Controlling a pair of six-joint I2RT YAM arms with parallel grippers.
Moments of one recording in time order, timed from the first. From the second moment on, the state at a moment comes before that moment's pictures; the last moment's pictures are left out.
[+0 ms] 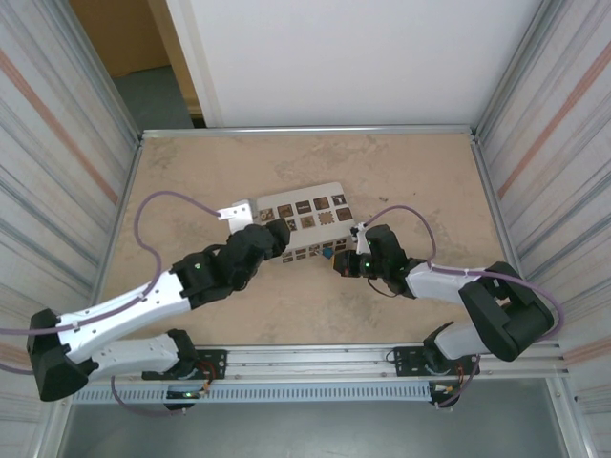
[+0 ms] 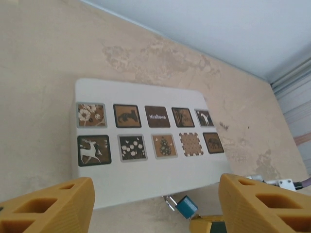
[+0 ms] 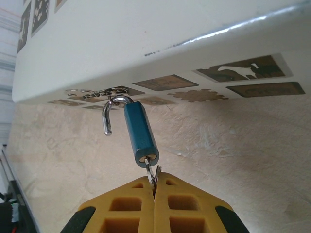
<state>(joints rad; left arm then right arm) -1.01 1.03 0.88 -0.43 -0.65 -0.91 0.59 1.39 0.44 0.28 -0.37 0.71</state>
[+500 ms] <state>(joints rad) -1.02 0.89 0.82 -0.51 -0.77 -0.87 0.59 1.48 0.47 0.27 -0.39 0.80</state>
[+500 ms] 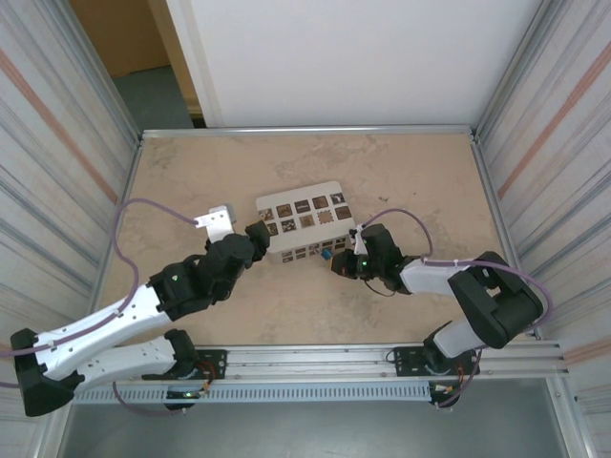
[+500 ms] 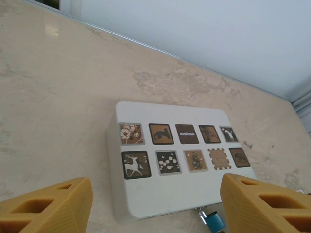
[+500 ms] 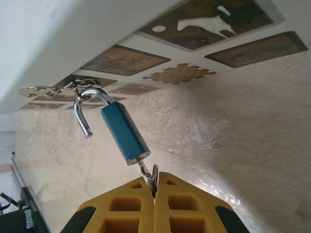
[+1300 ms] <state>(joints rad) -0.81 0.90 0.82 -0.52 -0.60 -0.78 0.53 1.30 0.48 0.09 -0.34 0.70</state>
